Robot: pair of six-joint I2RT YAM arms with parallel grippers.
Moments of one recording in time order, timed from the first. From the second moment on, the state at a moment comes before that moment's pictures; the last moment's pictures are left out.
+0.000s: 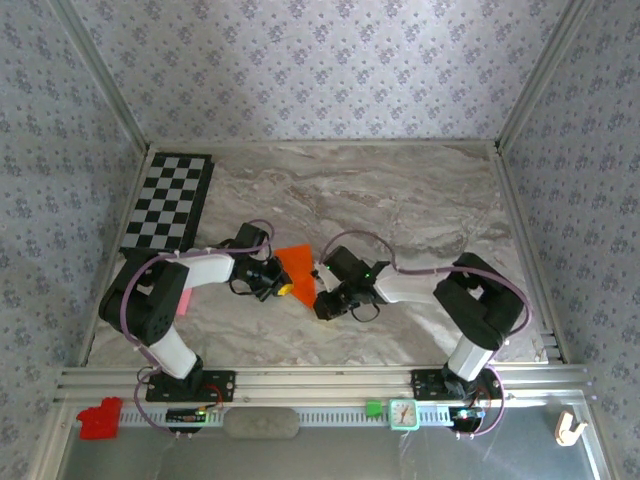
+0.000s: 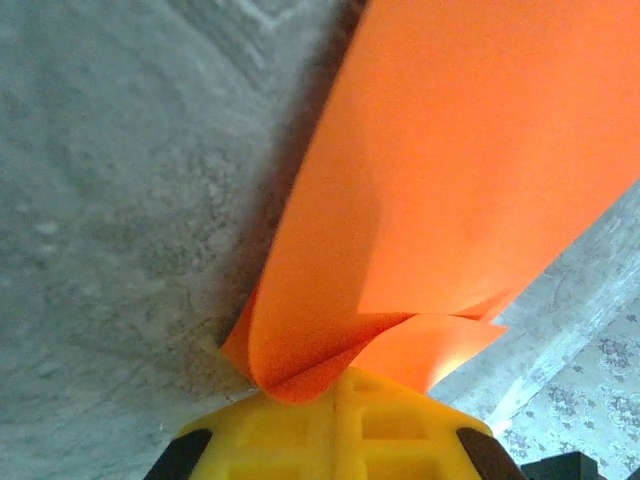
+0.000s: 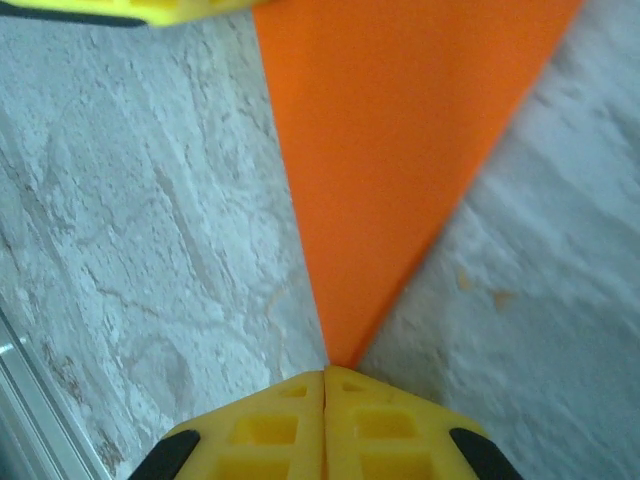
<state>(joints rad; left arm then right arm) -0.47 1.65 0.72 -0.25 0.55 -1.12 0.87 1.67 0.79 -0.18 -0.42 0.43</state>
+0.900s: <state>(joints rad) -0.48 1.64 0.74 -0.25 0.53 -1.08 0.88 1.81 0.98 -0.23 -0.30 0.47</state>
